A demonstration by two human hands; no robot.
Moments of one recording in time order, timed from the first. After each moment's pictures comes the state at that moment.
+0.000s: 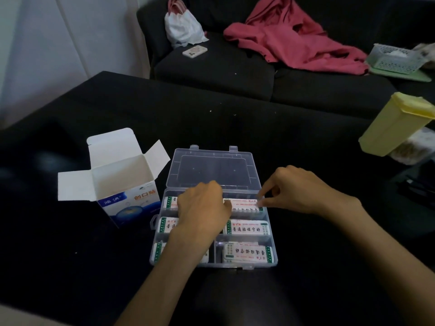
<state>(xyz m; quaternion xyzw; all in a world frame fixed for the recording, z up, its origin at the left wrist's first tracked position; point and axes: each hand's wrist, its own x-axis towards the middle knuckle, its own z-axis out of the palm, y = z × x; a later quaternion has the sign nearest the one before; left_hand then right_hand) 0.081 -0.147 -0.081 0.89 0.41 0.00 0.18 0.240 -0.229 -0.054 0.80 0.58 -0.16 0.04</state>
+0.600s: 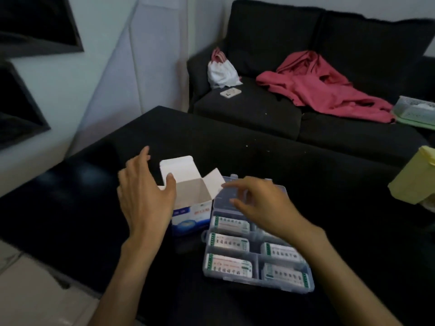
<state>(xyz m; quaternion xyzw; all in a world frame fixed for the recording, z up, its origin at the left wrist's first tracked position) -0.052 -0.075 -0.049 0.69 0.58 0.42 0.12 0.119 -0.177 -0.018 0.75 0.63 -0.10 -0.18</state>
